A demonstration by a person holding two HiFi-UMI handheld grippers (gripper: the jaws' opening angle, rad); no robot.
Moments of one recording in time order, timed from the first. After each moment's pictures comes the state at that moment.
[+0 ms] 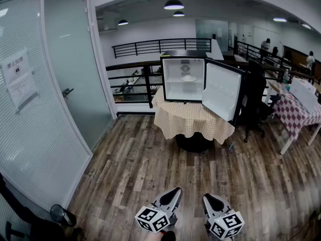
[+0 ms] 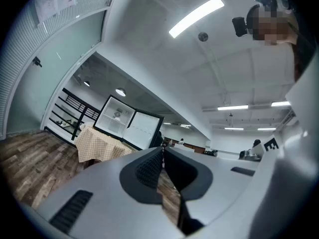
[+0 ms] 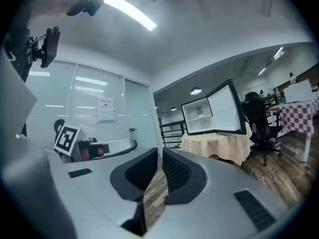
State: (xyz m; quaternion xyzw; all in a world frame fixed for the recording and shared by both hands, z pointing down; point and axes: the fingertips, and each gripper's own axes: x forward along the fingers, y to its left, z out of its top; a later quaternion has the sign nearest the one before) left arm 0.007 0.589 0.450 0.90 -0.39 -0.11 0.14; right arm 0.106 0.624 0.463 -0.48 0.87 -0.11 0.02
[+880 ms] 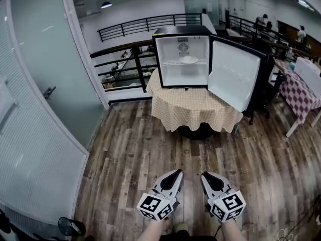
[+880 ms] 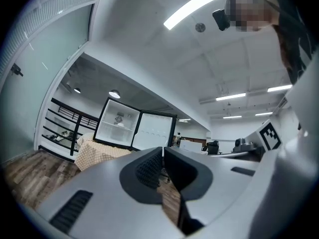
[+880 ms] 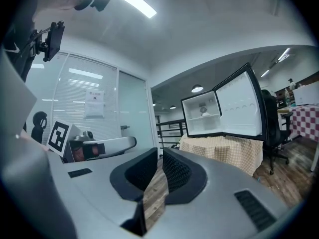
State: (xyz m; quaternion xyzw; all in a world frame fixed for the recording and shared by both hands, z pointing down) left arm -0.047 0.388 0.445 0.92 -0.39 -0.07 0.08; right arm 0.033 0.408 0.464 -0.48 0.87 -0.09 -0.01
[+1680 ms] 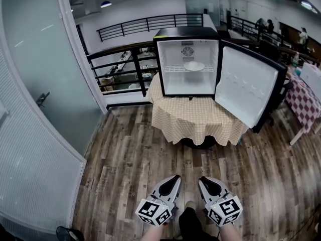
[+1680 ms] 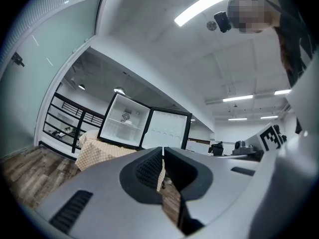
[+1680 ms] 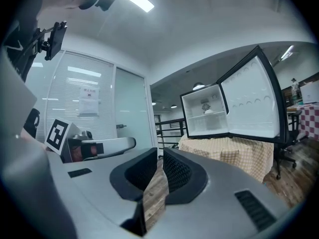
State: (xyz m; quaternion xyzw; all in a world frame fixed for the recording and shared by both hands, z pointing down) left arm -0.066 0.269 0.466 0.91 -0.40 -0.08 0.11; right arm 0.013 0.286 0.482 -0.47 0.88 -0.10 -0.01
